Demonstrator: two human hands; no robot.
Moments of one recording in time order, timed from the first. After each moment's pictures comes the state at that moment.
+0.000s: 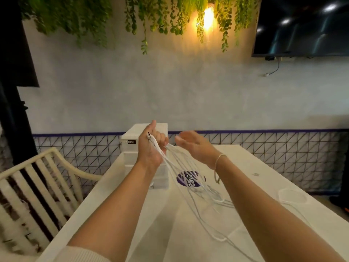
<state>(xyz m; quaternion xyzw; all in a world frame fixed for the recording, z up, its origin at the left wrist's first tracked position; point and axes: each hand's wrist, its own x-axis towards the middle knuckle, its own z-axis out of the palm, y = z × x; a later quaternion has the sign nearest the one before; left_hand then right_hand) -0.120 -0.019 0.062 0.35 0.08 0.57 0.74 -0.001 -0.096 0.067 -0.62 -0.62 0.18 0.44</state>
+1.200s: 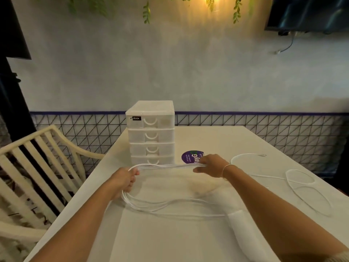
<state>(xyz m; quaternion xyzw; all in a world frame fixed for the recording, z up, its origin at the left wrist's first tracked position) -0.227 0.028 -0.079 0.58 0.53 0.30 0.54 0.047 -0.050 -0.051 -0.75 -0.65 0.06 0.05</state>
